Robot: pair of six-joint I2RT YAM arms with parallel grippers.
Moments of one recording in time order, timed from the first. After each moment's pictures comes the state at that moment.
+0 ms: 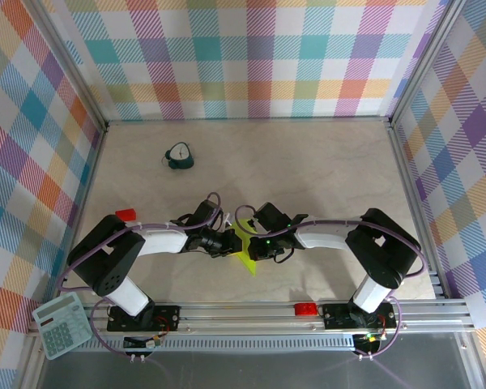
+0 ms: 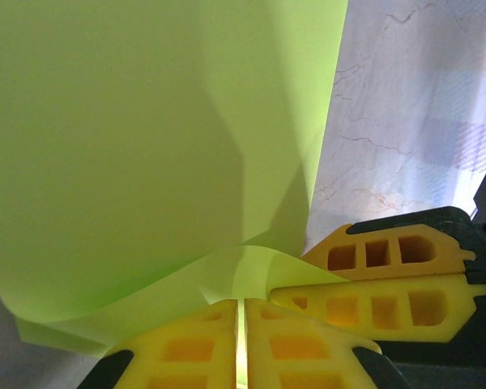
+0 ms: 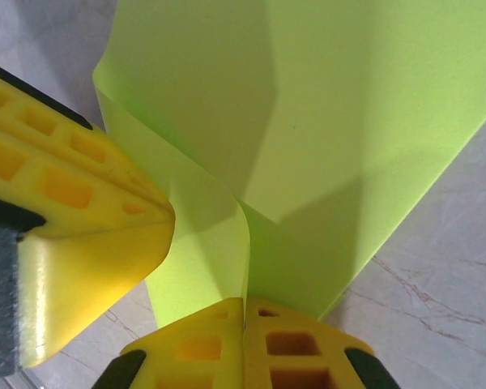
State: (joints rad) left arm -0.66 1.59 0.61 0.02 0.56 -0.81; right arm 0.87 1.67 0.80 -0.25 -0.34 0.54
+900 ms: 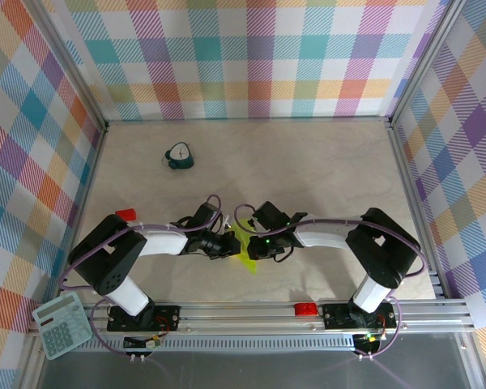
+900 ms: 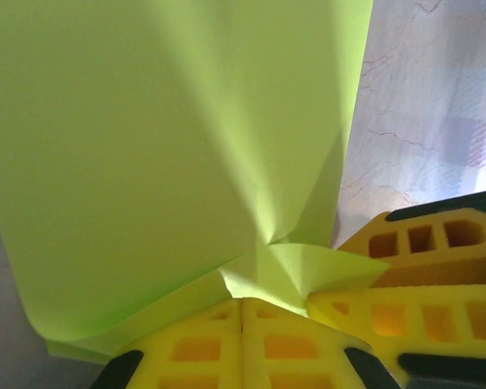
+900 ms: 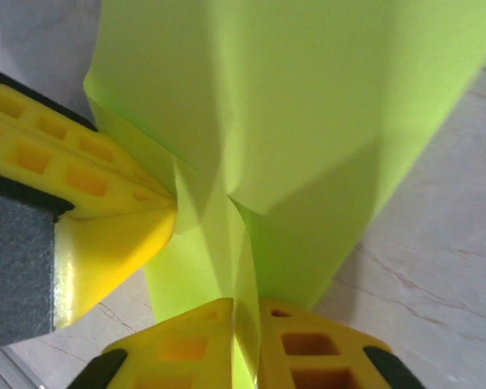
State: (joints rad) left arm -0.66 1.60 0.58 0.05 0.53 -0.79; right arm 0.86 1.66 0.82 -0.31 -0.32 0.55
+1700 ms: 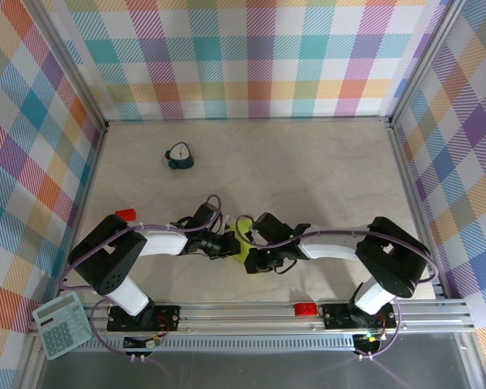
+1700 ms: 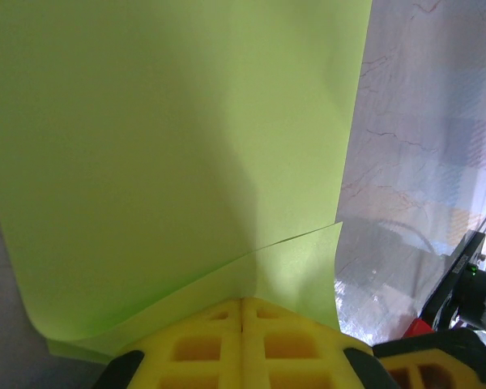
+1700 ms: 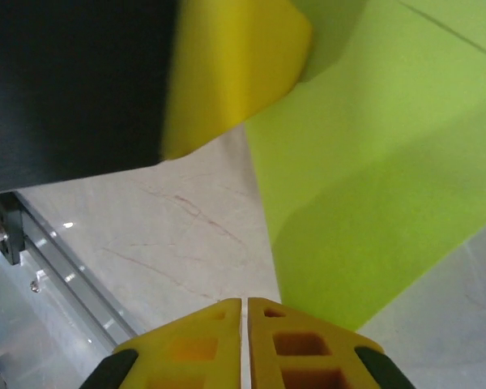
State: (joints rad) left arm -0.66 1.60 0.58 0.05 0.53 -0.79; right arm 0.95 1.59 0.72 -0.22 -0.47 0.66
